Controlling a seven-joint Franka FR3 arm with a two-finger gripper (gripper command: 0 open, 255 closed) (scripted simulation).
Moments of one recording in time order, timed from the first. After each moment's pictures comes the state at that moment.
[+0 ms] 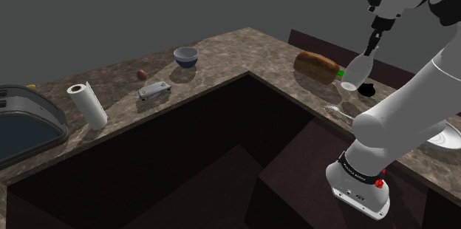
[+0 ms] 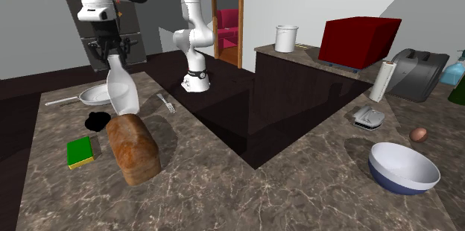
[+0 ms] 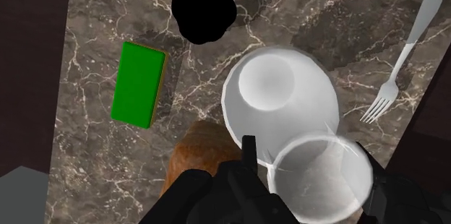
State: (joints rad) arm -0.53 -0.09 -0.59 -2.01 -0.09 1.93 -1.29
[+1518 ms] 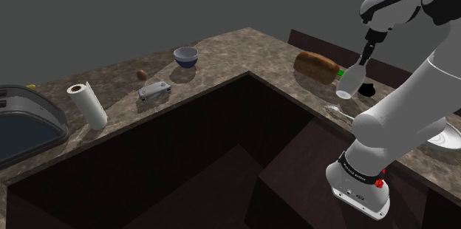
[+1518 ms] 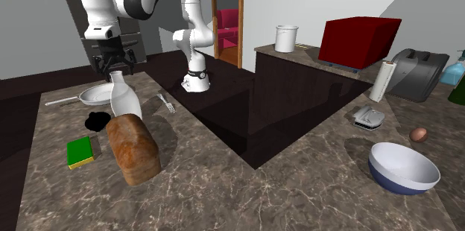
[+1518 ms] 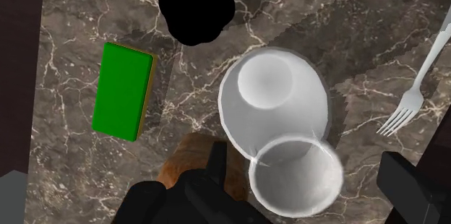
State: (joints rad) arm -0.54 -0.05 -0.60 -2.11 -0.07 2.07 -1.31
